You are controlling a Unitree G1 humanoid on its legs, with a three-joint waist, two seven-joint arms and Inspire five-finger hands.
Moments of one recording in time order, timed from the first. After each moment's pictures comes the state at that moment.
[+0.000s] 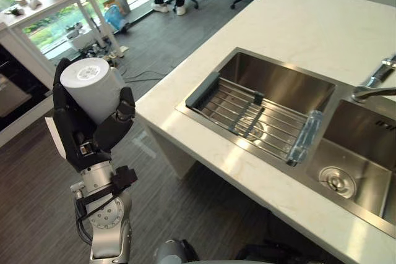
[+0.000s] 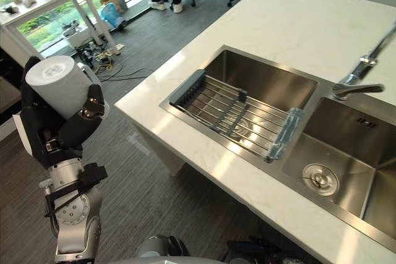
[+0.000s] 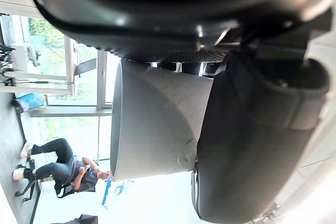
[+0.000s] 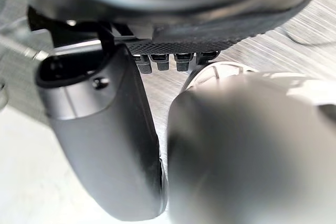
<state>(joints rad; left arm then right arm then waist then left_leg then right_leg) 0.10 0.08 0.05 -0.36 -0.08 -0.43 0.34 0.10 -0.29 -0.14 0.98 0.21 0.24 0.34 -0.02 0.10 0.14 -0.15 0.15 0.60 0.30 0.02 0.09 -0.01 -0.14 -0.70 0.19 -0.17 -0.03</state>
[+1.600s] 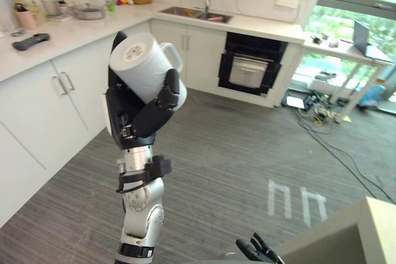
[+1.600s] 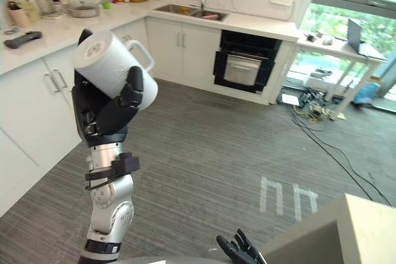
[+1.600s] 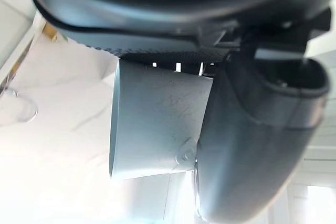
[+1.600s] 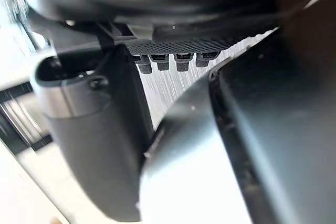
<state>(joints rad) 0.05 -0.02 -0.11 -0.29 -0.30 -0.51 0.20 0.39 -0.05 -0.19 0.90 0.42 -0.18 0.53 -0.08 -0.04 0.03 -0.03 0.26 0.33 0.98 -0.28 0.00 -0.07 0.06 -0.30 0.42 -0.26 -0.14</state>
